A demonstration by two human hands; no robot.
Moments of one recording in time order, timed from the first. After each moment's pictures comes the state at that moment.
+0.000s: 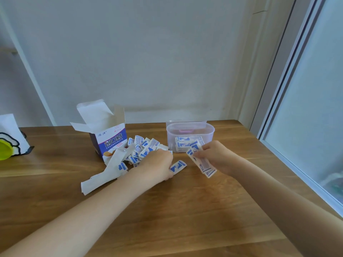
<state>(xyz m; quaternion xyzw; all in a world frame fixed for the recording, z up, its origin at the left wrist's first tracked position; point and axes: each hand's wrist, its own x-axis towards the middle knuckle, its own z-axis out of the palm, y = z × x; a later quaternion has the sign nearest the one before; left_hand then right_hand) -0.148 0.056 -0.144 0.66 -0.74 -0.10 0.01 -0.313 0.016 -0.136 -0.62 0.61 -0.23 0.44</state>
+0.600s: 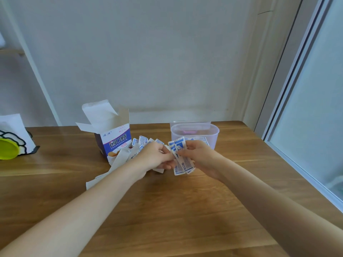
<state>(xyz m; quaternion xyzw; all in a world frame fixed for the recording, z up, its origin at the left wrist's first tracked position) -0.123 0.050 -0.139 0.61 -0.53 -0.47 0.35 -0.273 0.024 -0.142 -0.62 0.49 -0.29 0.54</state>
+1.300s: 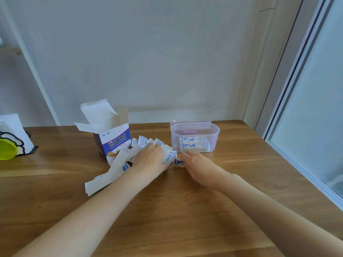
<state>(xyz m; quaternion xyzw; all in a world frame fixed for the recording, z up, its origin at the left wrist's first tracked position) -0.127 0.045 -0.153 0.73 -0.69 0.01 0.05 -0.282 0.022 -0.174 -0.90 0.41 -0.11 0.05</state>
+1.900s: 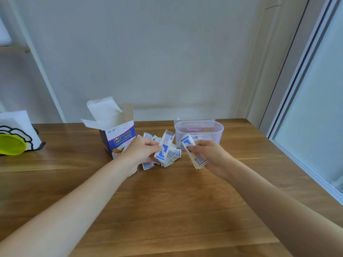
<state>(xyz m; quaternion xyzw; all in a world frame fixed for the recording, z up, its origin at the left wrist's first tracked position) -0.093 0.052 -0.138 0.66 -0.45 -0.43 0.42 -0.281 0.026 -0.145 -0.51 0.48 -0.36 0.62</state>
